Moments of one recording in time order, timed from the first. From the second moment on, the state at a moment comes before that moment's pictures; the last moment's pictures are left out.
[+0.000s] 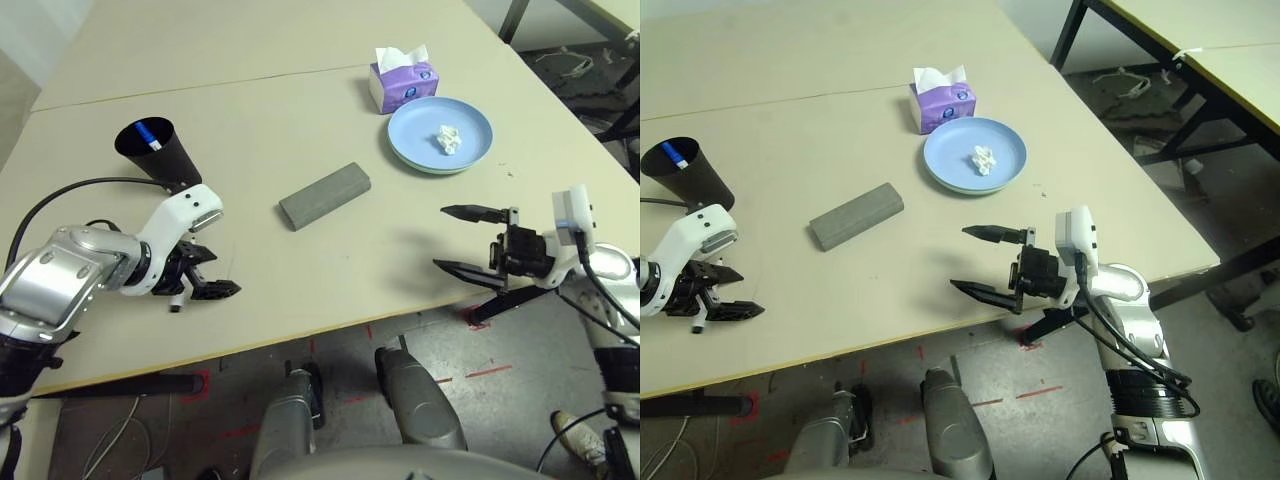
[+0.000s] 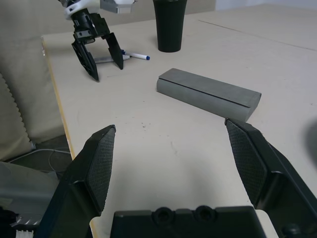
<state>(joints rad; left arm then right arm) -0.28 1.17 -0.11 -0.27 -0.35 1.04 -0.95 -0.26 -0.59 -0.09 0.02 0.51 -0.01 1.31</state>
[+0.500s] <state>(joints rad) -0.24 1.29 0.02 -0.35 -0.44 1.19 -0.99 -0.27 -0.58 -0.07 0.02 0.51 0.00 1.31</state>
